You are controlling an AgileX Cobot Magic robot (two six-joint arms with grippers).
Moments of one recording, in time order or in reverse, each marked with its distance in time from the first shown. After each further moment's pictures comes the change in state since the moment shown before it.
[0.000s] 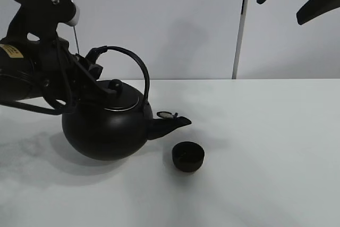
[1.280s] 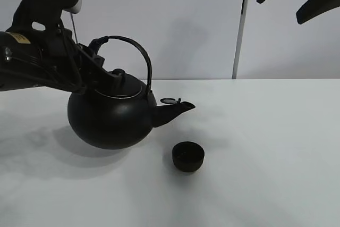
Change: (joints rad) left arm 0.000 0.001 -0.060 -0.082 0.044 0.011; right arm 0.000 0.000 0.000 0.000 -0.006 0.000
